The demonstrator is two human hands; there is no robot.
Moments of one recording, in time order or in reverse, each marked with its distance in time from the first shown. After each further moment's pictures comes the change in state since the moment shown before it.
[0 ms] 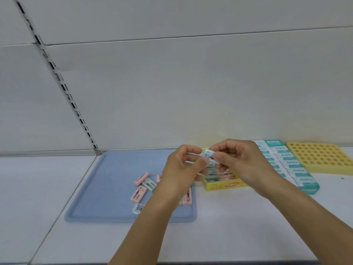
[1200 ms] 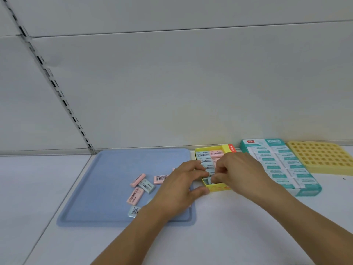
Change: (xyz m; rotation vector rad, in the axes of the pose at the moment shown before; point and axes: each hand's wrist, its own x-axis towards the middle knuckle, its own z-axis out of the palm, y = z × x) left_hand 0.023 -0.065 -0.017 0.829 -0.249 0.519; right_hand 0.013 0.013 0.008 -1.134 -0.146 -0.004
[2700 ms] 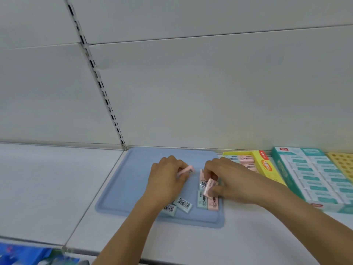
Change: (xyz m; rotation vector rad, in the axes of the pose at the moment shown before) left_hand -0.032 -0.028 -0.064 0.279 0.096 -0.435; right_hand 0.016 -0.052 0.009 0.103 -0.172 -0.439
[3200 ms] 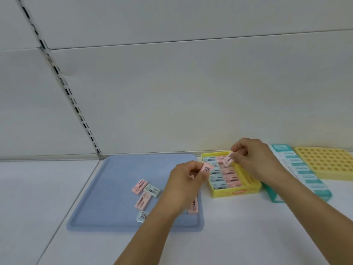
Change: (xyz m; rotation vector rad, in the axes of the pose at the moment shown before) left_hand 0.002 0.078 0.017 -0.752 -0.151 -0.128; right_hand -0.027 0.081 -0.018 0.310 0.534 0.575
